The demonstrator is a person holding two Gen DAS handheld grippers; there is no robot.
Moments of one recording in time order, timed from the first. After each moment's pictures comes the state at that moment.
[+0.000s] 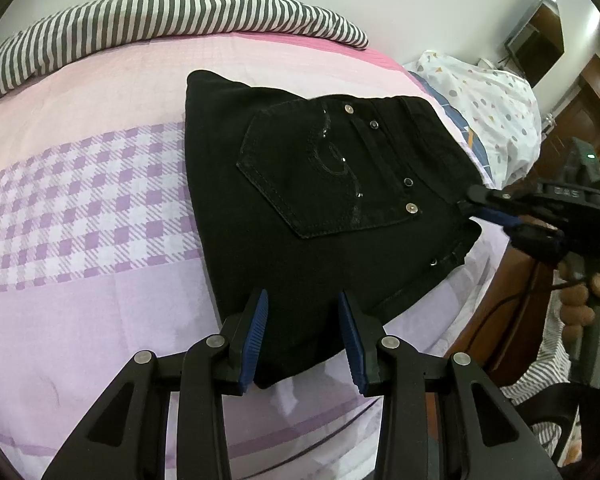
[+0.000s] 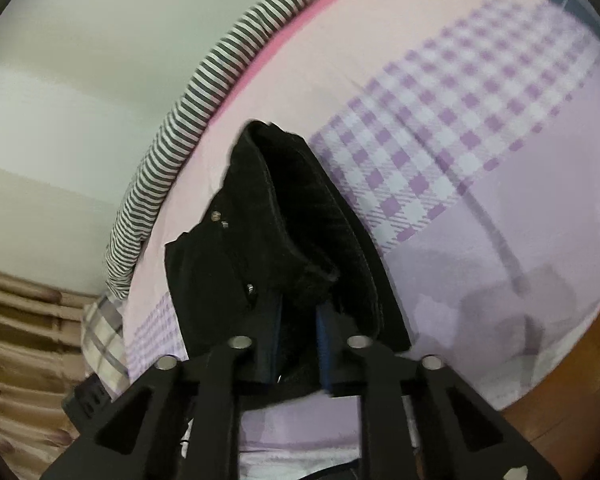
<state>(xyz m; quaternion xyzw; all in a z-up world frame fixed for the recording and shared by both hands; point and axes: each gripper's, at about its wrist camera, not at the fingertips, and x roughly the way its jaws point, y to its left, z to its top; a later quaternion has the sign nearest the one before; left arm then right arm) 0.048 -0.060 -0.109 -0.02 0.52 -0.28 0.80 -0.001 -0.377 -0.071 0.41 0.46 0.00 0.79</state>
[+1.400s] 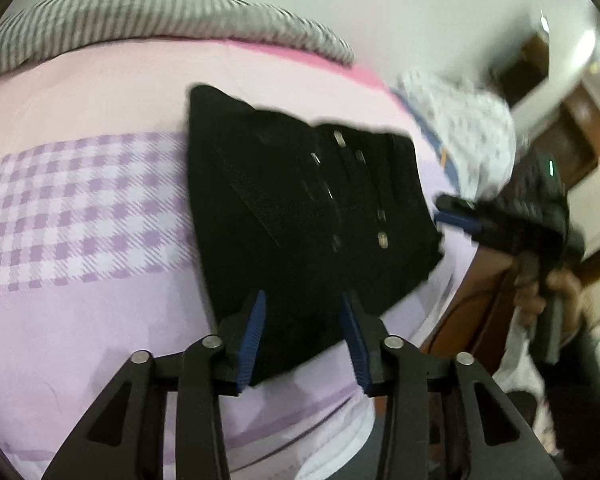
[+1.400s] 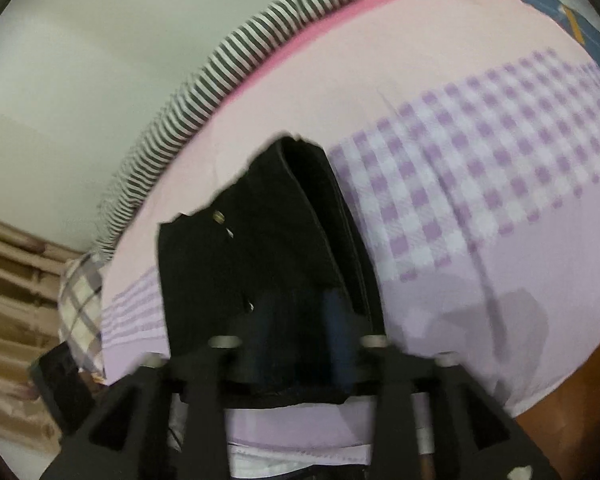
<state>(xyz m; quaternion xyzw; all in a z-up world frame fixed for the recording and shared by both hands) 0.064 -0.032 -0.097 -0.10 0.52 -0.32 0.79 0.031 -0.388 -0.064 0.33 0.49 0.05 0.81</state>
